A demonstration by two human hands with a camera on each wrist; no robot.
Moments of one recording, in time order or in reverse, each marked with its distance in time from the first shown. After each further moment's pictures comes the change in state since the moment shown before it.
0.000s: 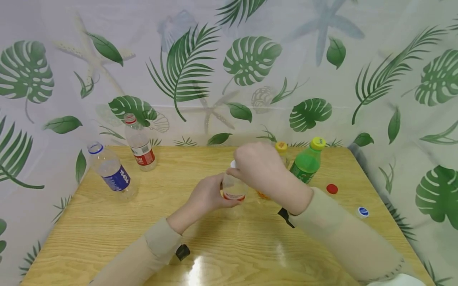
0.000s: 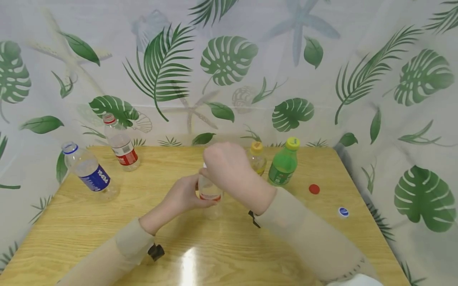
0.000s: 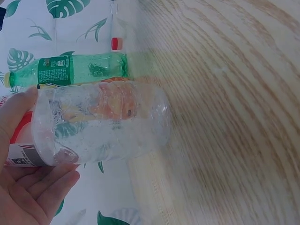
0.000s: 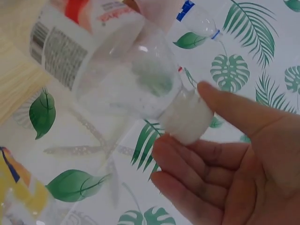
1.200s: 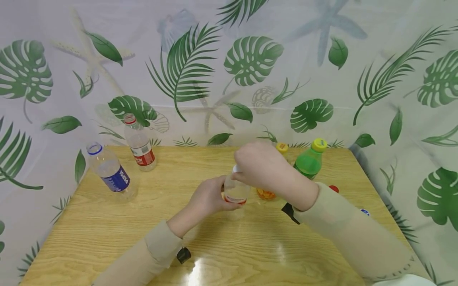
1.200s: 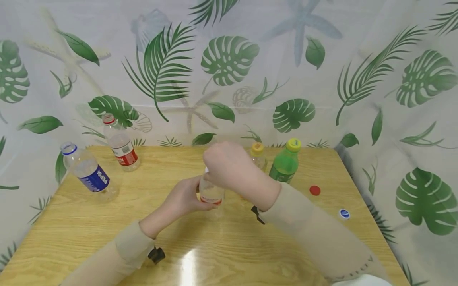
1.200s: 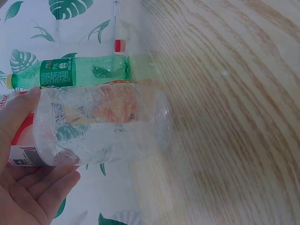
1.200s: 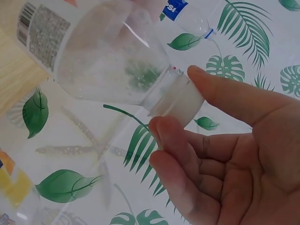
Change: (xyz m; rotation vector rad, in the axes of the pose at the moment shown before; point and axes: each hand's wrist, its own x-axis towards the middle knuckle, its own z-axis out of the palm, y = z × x) left_hand -0.001 0.004 0.001 0.047 -0.006 -0.026; right_hand 0.004 0.006 -0.008 0.008 -0.067 -0.099
